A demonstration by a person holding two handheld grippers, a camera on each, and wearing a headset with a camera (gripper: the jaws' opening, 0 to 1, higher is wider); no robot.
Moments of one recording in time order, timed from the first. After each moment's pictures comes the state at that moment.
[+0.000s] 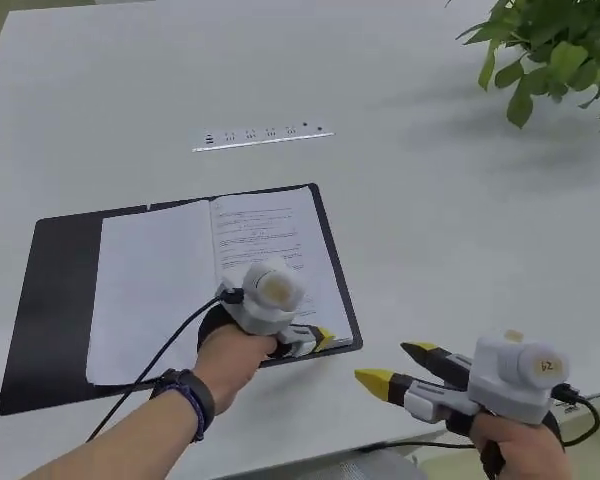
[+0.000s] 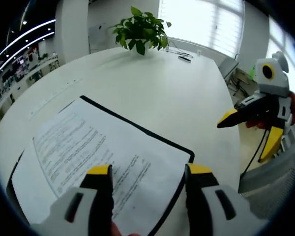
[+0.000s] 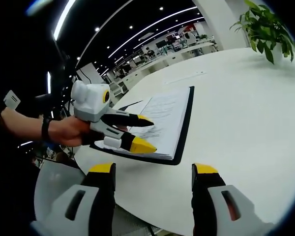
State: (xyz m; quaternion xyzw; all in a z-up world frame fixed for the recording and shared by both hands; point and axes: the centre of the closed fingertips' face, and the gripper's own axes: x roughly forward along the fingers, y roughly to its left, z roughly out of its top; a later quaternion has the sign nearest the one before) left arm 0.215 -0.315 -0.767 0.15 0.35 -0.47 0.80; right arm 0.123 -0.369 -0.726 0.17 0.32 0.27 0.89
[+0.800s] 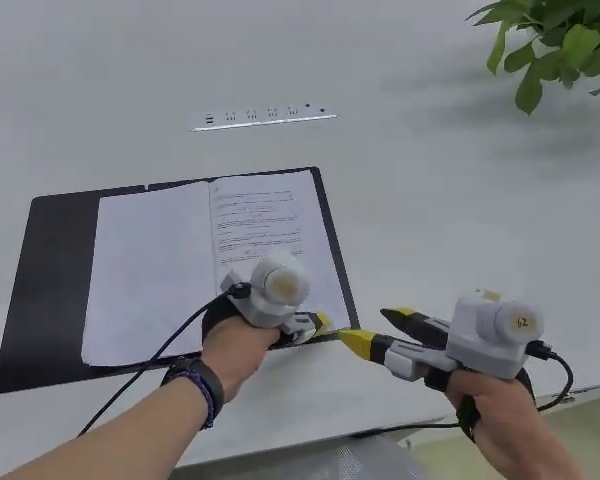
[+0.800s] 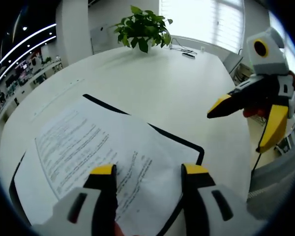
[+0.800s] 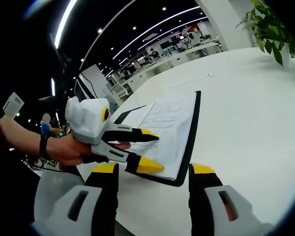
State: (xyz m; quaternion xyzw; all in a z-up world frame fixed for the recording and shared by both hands) left arm 0.224 -0.311 -0.783 0.17 0.34 -0.45 0.81; right arm 0.167 -0.355 -0.723 0.18 0.31 0.29 0.88
